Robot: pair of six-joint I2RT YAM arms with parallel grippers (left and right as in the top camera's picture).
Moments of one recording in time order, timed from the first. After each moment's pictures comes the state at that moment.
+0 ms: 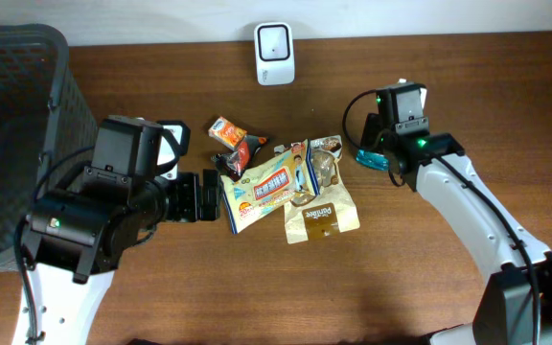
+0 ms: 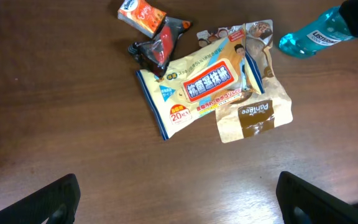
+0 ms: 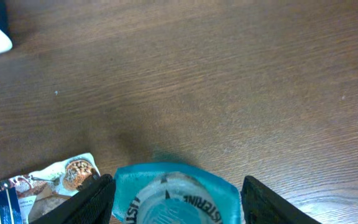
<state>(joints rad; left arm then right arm) -0.29 1.22 1.52 -1.30 0.10 -0.25 0.22 1.62 1.19 -0.49 0.27 0.39</state>
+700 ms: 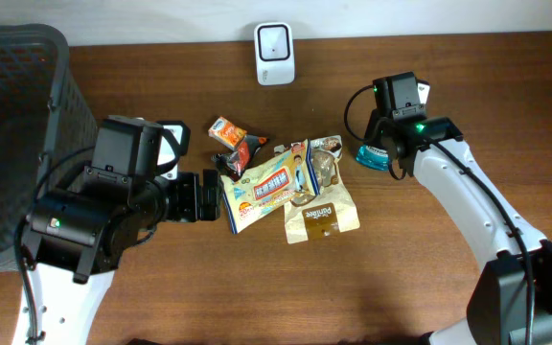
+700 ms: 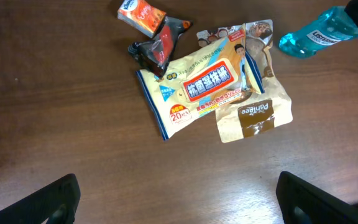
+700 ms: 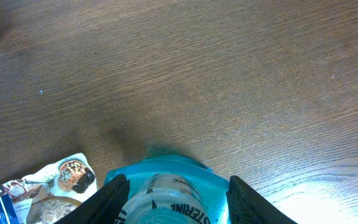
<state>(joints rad) -0.29 1.22 1.52 -1.30 0.10 -0.25 0.22 1.68 1.30 -0.64 0.29 0.47</state>
